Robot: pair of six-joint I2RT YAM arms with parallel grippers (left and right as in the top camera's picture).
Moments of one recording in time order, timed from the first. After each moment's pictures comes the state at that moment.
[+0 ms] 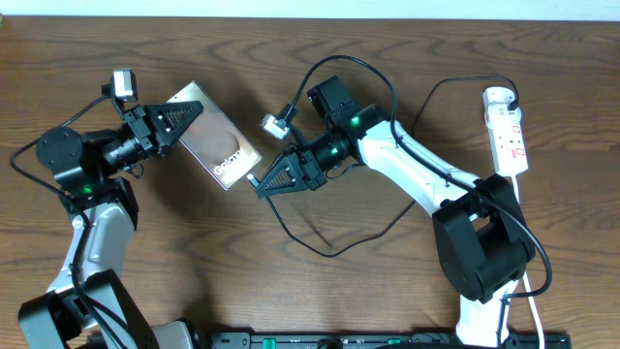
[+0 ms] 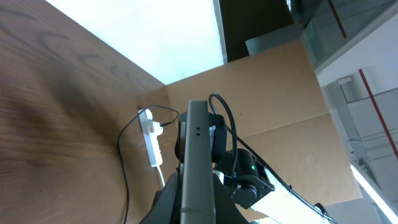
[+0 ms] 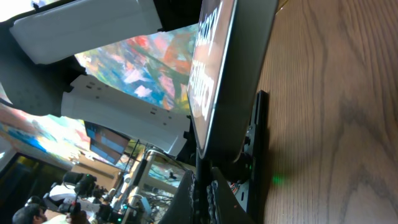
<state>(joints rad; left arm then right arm) 0.38 1.47 0.73 0.96 1.39 -1.43 0.59 2.02 1.51 -0.64 -1.54 -0.18</state>
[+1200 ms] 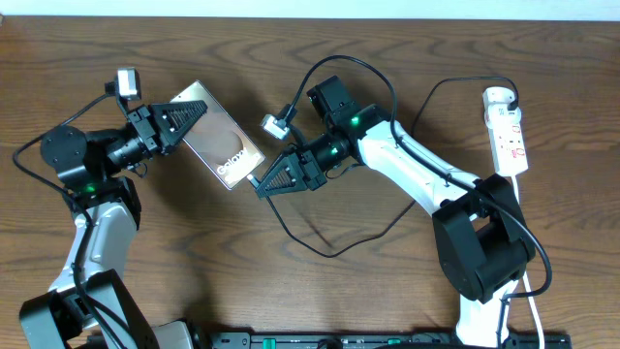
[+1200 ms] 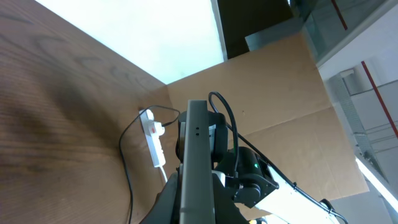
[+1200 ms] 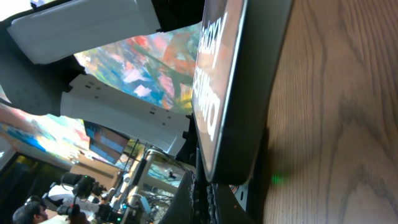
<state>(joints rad) 0.36 1.47 0.73 0.96 1.38 -1.39 0.59 2.02 1.51 -0.64 -1.54 -0.18</state>
